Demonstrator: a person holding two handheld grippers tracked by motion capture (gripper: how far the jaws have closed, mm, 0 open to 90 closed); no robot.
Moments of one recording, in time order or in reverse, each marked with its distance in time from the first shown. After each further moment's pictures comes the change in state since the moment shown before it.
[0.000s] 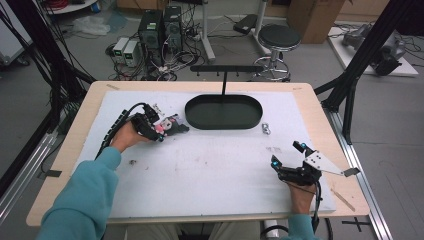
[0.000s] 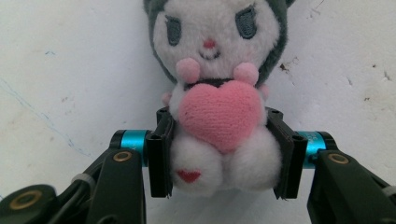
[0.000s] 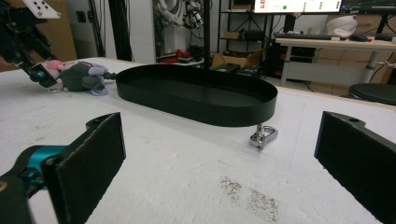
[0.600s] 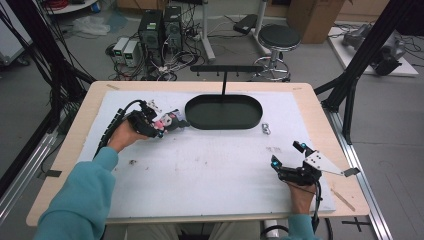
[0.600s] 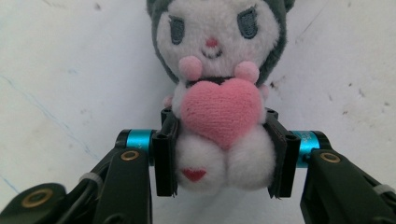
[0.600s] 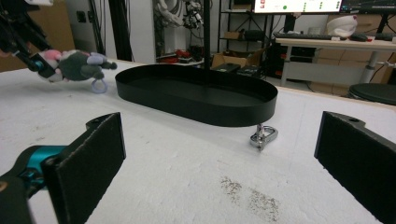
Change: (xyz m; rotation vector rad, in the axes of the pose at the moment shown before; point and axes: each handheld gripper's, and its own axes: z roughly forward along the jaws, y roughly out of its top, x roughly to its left) left arm 0.000 0.001 -0.020 -0.120 0.007 -0.016; right arm 0.000 0.000 0.000 0.002 -0.002 0.004
